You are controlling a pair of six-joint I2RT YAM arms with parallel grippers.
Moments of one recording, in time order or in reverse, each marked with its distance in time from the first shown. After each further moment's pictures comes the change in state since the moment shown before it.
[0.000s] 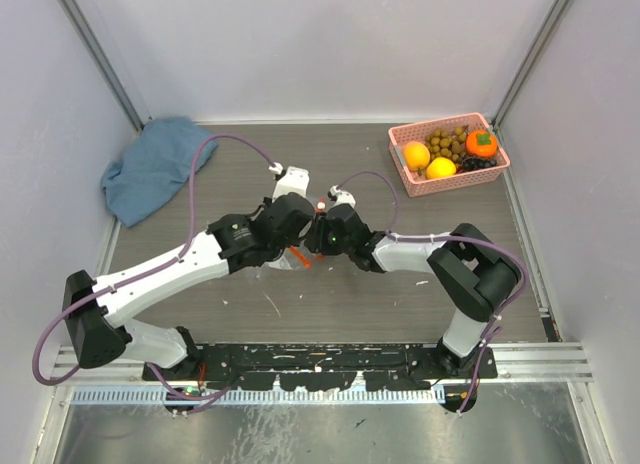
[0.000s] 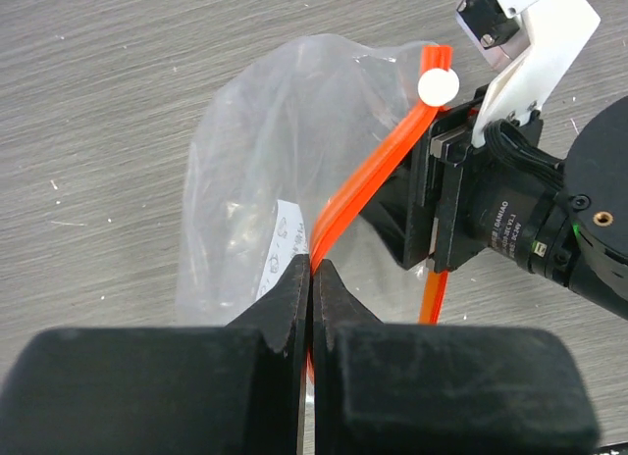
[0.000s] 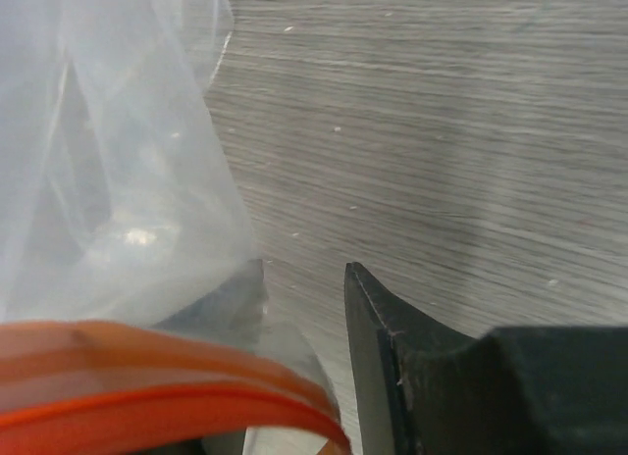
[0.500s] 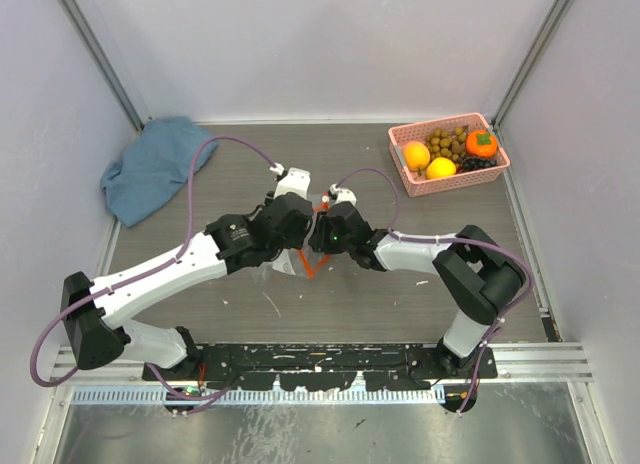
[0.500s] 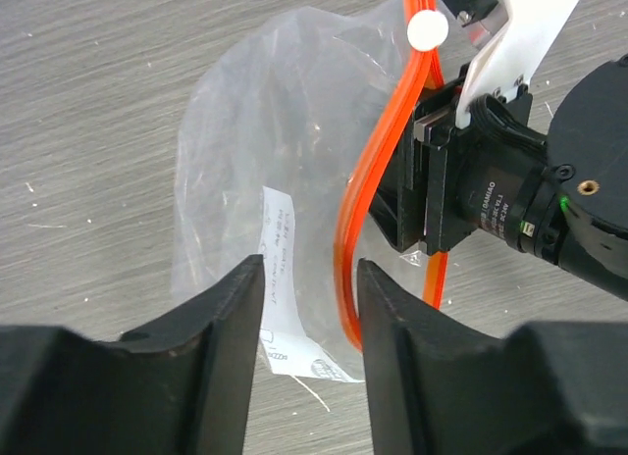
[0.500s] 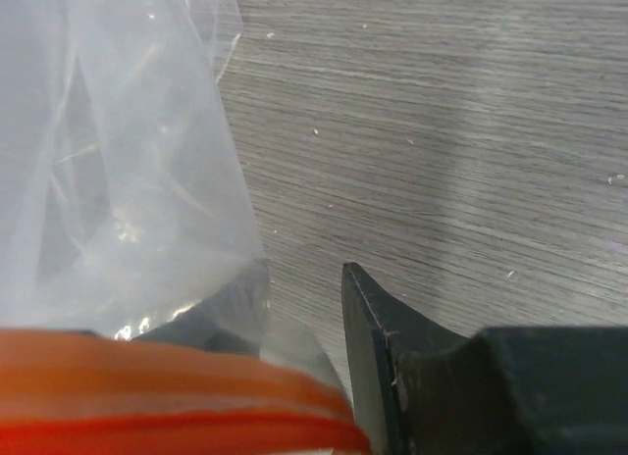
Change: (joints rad) left arm 0.000 -0.016 -0.001 -0.004 0.043 0.011; right arm 0.000 -0.018 0.029 -0.094 0.048 -0.077
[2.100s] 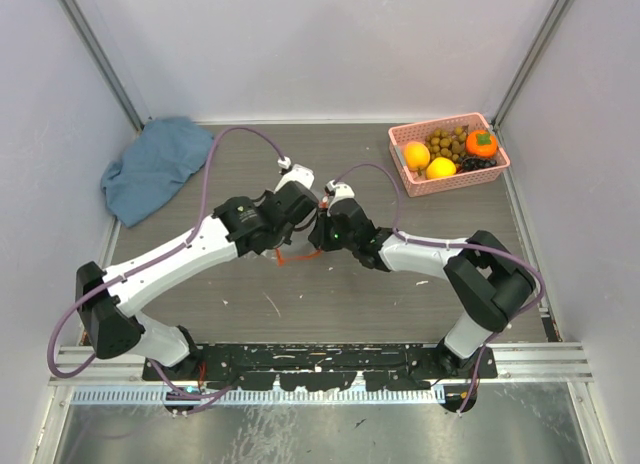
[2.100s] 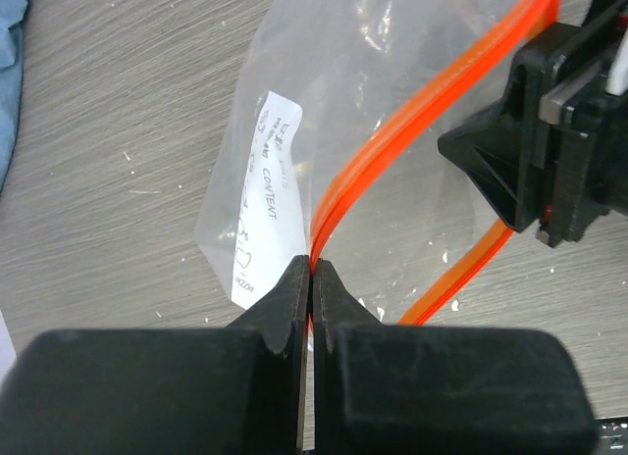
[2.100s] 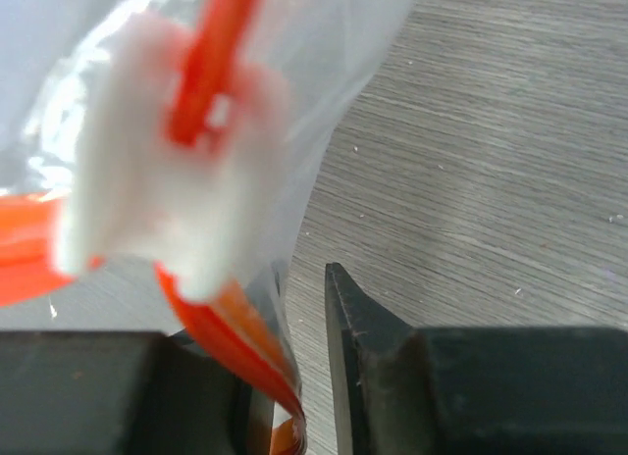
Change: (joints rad) left arm 0.043 0.101 0.151 -0.248 -0.019 0.090; right arm 0.000 -0.070 -0.008 0.013 -0.032 -0.077
